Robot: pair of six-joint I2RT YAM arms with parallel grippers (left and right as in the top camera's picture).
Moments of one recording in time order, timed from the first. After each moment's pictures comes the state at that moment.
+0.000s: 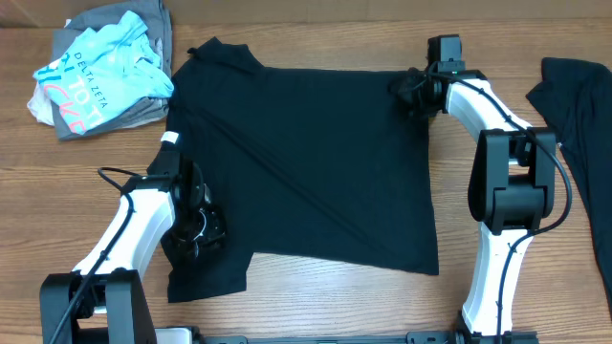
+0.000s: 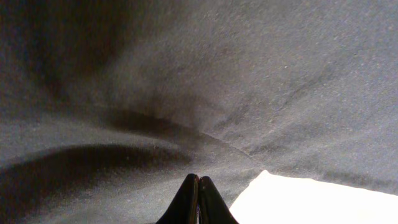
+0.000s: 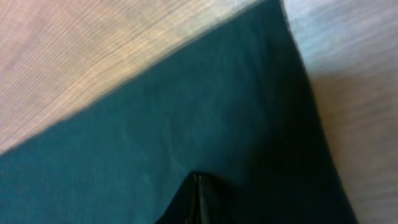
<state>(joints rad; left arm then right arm) 0.03 1.54 0.81 -0.94 0.26 -0.32 0.04 2.33 1.73 -0.45 -0.17 0.59</state>
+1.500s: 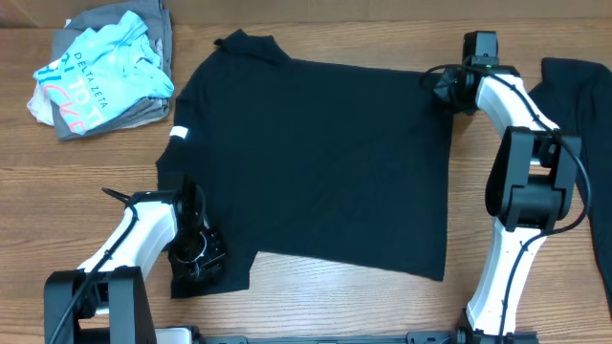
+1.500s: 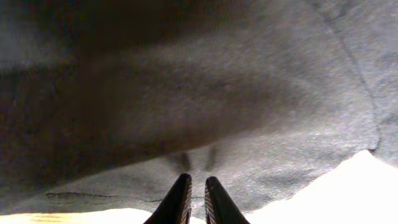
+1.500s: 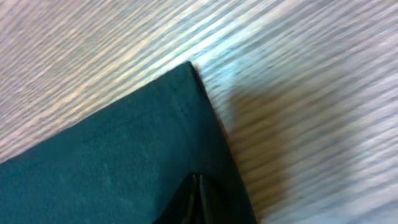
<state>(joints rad) 0.04 1.54 0.69 -0.97 0.24 -0.37 -0.09 2.35 1.81 -0.58 0.00 0.51</state>
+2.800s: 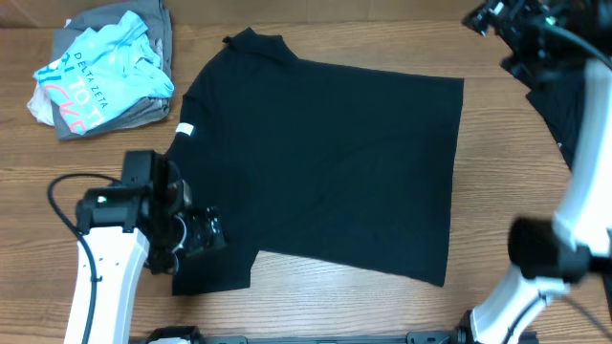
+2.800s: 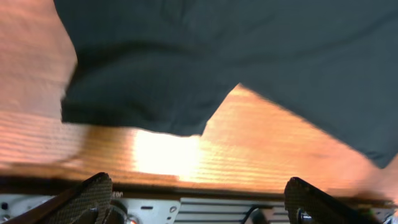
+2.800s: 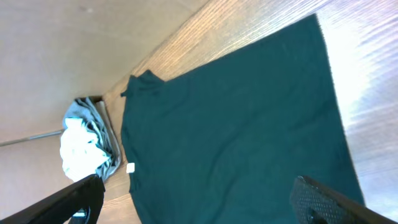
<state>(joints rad) 0.04 1.20 1.05 -1.37 0.25 -0.34 -0.11 1.91 2.56 -1.63 -0.37 0.54</state>
